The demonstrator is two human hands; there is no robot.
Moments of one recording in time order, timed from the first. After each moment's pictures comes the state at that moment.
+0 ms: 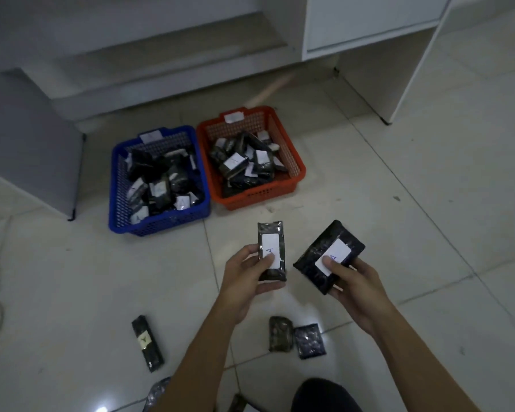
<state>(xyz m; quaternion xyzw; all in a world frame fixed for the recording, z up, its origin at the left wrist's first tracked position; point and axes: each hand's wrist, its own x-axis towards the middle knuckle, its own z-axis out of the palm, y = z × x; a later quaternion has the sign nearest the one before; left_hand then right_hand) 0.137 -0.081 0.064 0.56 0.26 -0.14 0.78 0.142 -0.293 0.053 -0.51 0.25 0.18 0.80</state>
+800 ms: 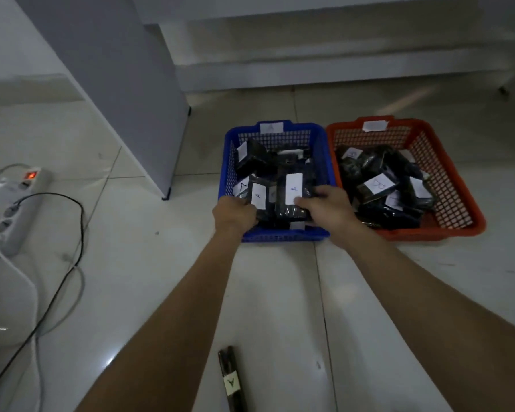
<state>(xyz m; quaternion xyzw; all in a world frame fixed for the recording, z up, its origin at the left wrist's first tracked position) 0.281 0.223 0.024 0.72 0.44 0.03 0.54 0.342 0.056 0.035 -0.76 0.04 0.23 0.61</state>
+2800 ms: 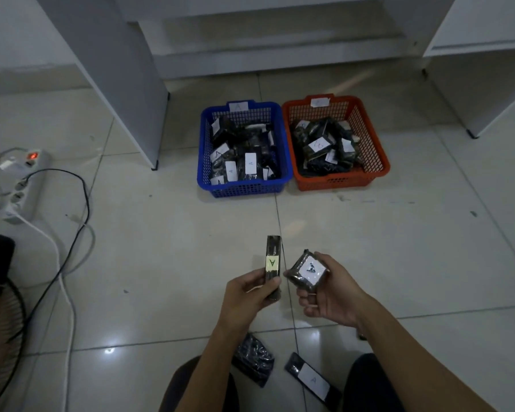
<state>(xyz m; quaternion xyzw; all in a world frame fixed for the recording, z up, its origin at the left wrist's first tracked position) 0.007 0.050 0.050 0.55 0.30 -0.07 0.78 0.102 -0.131 0.049 -0.45 0.18 0.57 0.66</state>
